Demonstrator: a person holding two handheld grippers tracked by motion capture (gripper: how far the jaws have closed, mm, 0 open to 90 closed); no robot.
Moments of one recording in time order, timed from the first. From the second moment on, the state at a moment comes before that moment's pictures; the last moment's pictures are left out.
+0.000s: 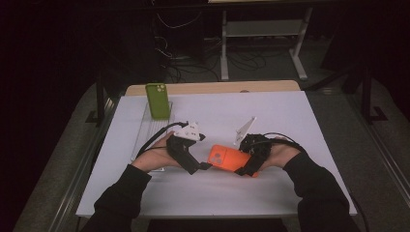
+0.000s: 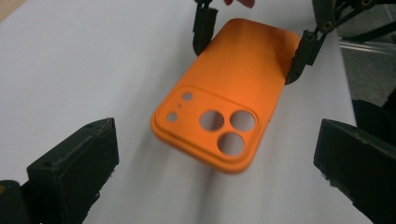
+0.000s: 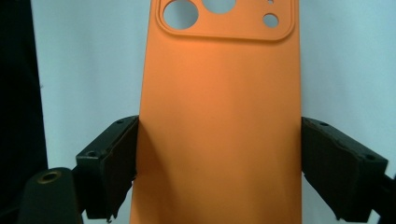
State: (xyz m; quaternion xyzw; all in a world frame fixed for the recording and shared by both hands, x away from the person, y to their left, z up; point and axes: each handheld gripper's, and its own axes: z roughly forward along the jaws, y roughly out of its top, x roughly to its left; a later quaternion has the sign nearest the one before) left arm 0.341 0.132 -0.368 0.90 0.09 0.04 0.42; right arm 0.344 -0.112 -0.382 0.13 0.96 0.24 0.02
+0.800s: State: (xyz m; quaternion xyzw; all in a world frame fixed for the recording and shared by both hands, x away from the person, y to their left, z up) left arm 0.325 0.110 -0.389 0.93 0.03 -0.02 0.37; right arm 0.319 -0.079 -0.366 0.03 0.97 0.25 0.01
